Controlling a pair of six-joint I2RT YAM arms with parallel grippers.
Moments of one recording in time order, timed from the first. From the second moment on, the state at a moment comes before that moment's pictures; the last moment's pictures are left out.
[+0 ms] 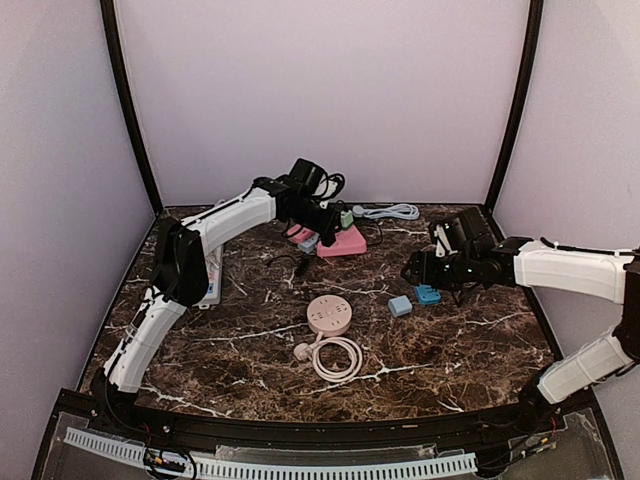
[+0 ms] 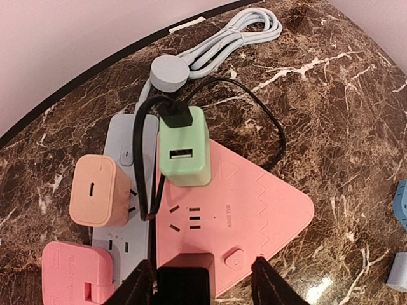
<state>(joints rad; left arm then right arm) -0.64 2.61 2.52 -0.68 0.09 -0.04 0.57 1.36 0.84 -0.29 0.00 0.55</state>
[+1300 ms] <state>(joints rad) -0.67 2.52 2.33 -0.68 0.09 -0.06 0.57 1.46 0.88 -0.23 -0.15 0.56</state>
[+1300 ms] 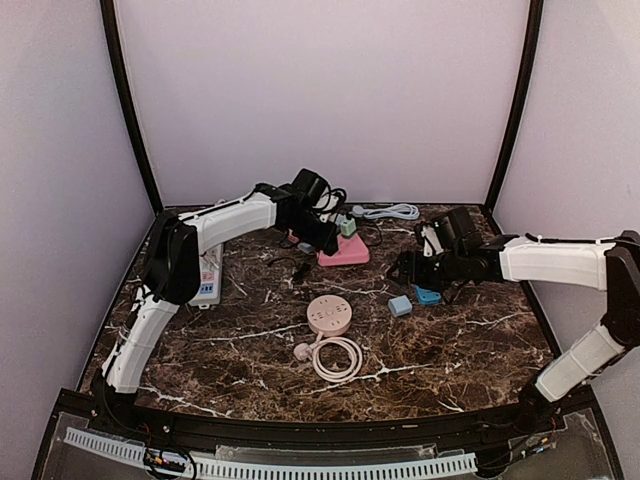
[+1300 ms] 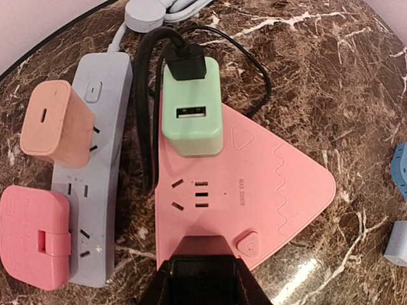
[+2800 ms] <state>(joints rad) -0.73 2.03 1.51 -0.50 0.28 0.00 0.74 1.93 1.17 0.13 -0.10 -0.01</state>
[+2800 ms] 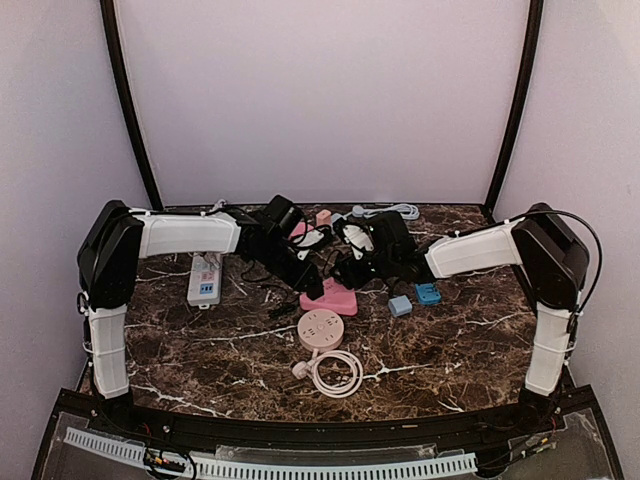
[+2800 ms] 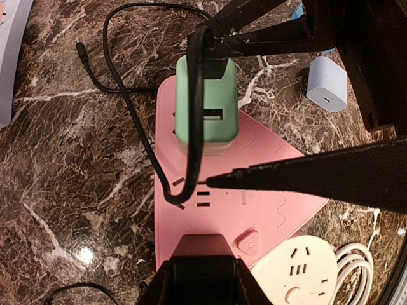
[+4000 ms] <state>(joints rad) -0.73 2.02 1.49 -0.46 0.30 -0.04 0.80 1.89 1.11 0.17 0.06 0.00</state>
